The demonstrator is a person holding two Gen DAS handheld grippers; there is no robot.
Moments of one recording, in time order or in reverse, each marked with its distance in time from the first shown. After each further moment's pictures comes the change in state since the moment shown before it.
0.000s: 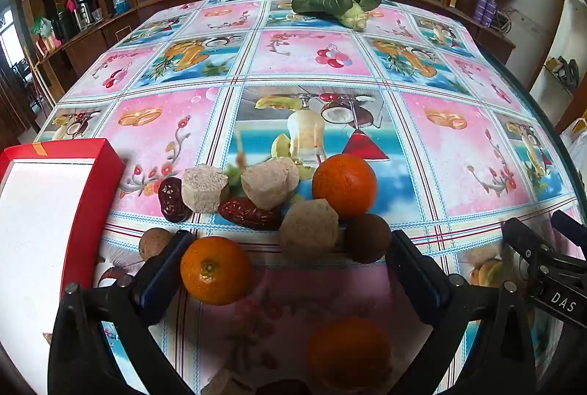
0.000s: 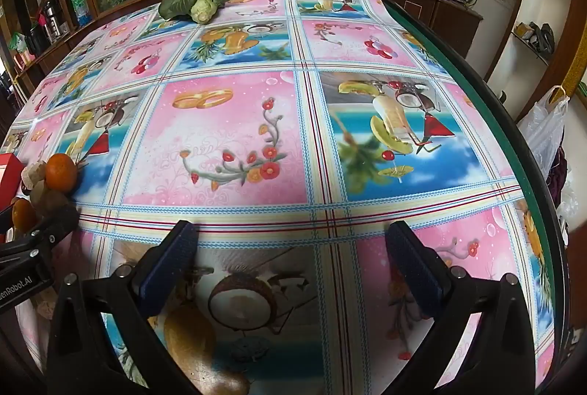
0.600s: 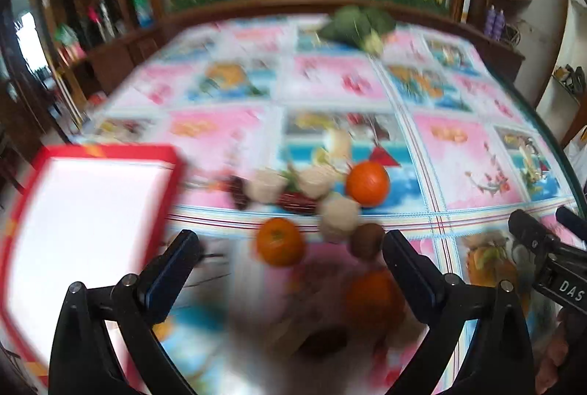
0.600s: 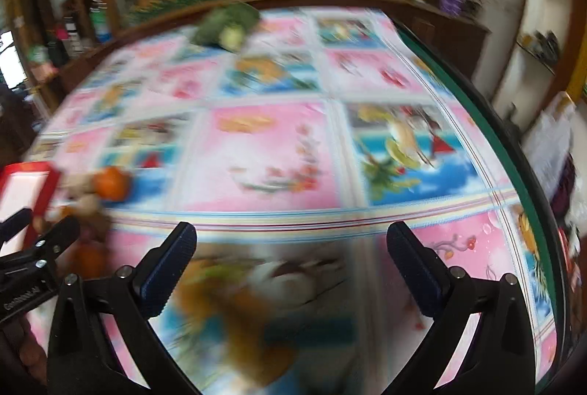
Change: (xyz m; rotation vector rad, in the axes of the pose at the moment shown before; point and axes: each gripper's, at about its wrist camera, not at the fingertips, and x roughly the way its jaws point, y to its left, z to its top) left arm -0.064 0.020 -0.018 -0.002 -0.110 0.098; right arm -0.057 0.020 -0.006 -0.022 -0.102 0.112
